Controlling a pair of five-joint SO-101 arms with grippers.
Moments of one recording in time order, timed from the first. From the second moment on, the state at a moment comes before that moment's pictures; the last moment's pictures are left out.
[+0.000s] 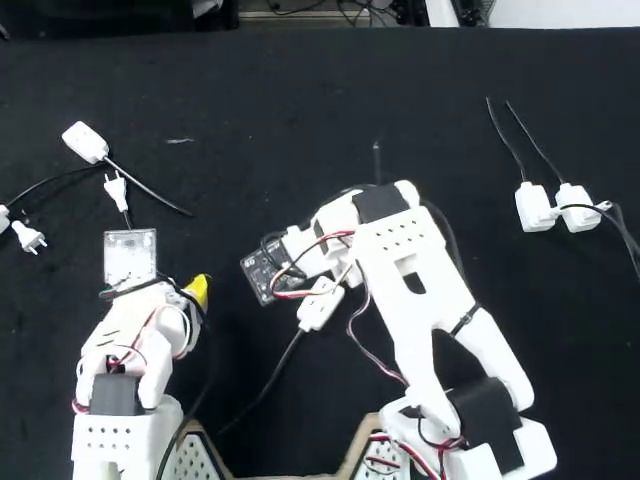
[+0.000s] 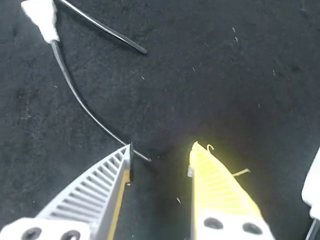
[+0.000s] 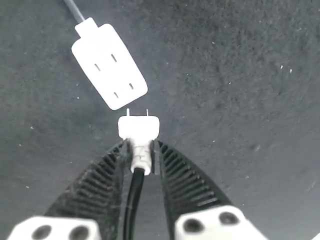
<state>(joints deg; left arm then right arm) -3.5 -100.4 90.9 57.2 2.1 -20.9 -13.9 27.2 72.9 99.8</state>
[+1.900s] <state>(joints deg) -6.2 -100.3 90.9 57.0 4.4 -26.3 -9.2 26.4 74.3 116.3</state>
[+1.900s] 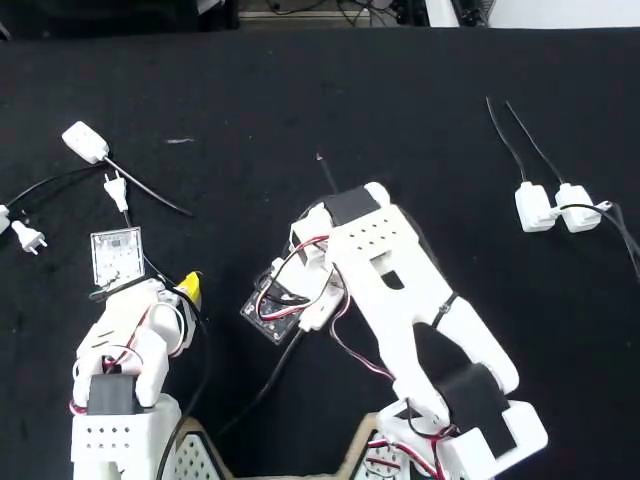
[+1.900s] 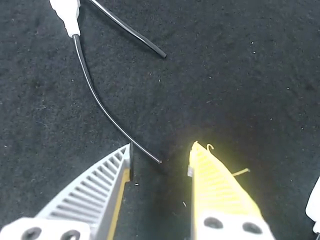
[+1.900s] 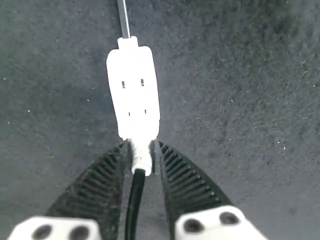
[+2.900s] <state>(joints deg) -6.2 -100.3 90.9 57.0 4.4 -26.1 -8.7 23.8 77.7 116.3</state>
